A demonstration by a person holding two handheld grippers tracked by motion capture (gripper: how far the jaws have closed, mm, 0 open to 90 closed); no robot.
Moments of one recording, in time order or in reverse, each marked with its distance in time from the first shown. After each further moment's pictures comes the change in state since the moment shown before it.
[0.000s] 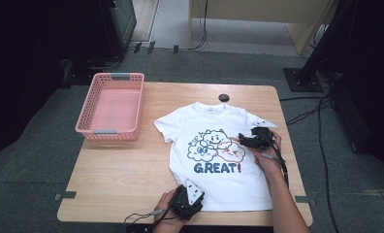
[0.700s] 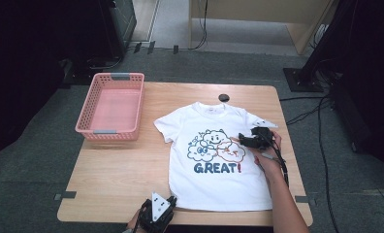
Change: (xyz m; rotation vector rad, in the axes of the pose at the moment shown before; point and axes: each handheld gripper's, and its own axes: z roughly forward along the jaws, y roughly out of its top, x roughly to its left) left arm 0.032 -0.053 -0.064 -0.073 0.059 -0.159; right arm 0.000 0.000 0.000 0.000 0.000 0.002
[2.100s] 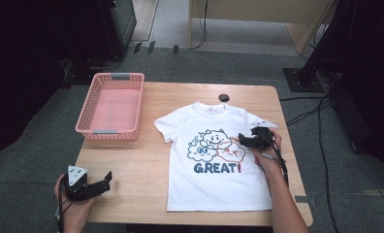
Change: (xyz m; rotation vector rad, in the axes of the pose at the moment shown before) left arm 0.225 -0.020 -0.035 -0.084 0.318 -0.249; right arm 0.000 0.000 0.000 0.000 -0.001 0.000
